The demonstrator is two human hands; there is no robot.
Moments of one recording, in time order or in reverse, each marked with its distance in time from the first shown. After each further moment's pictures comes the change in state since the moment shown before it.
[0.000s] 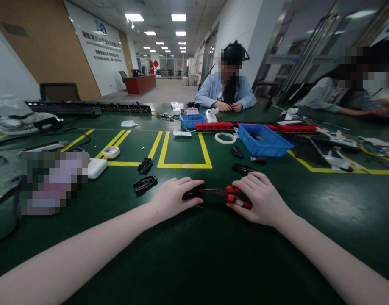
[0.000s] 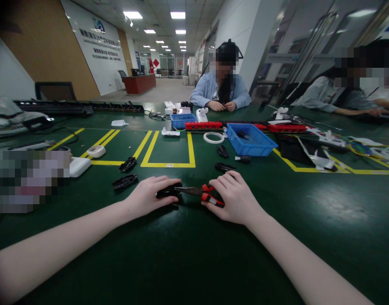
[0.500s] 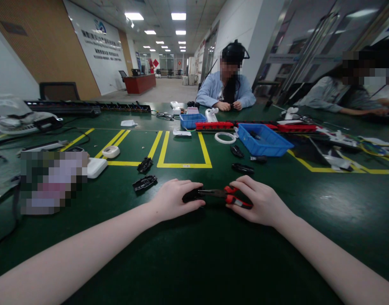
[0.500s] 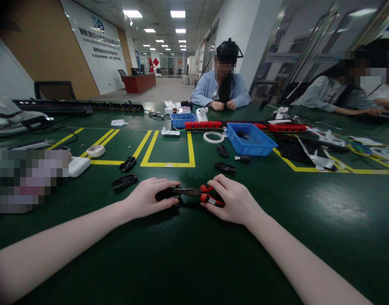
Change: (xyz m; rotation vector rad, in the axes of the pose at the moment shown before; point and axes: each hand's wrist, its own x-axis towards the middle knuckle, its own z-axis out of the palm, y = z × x) left_hand 0.000 0.004 -0.004 -0.066 -0.045 -0.003; right_hand -0.004 -0.003 0.001 0.097 -0.015 0.038
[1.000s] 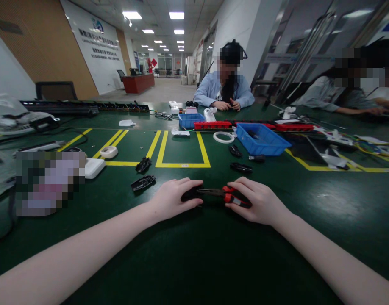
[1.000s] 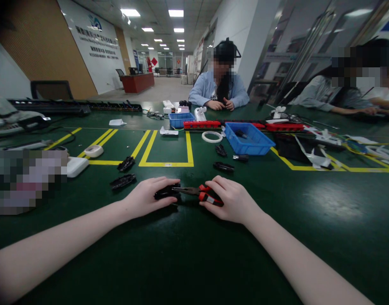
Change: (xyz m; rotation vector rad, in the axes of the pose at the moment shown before) left_hand 0.000 0.000 0.000 -0.022 -0.016 -0.005; right_hand -0.004 0.005 0.005 0.036 0.012 -0.038
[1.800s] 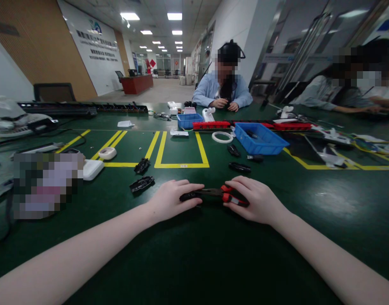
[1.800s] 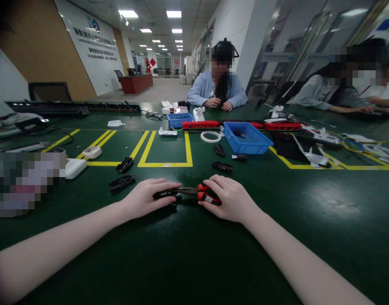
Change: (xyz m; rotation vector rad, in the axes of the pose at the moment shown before) left_hand -0.001 -0.001 0.001 0.016 -0.015 0.023; right_hand 0.000 0.001 0.001 -0.034 0.013 0.003
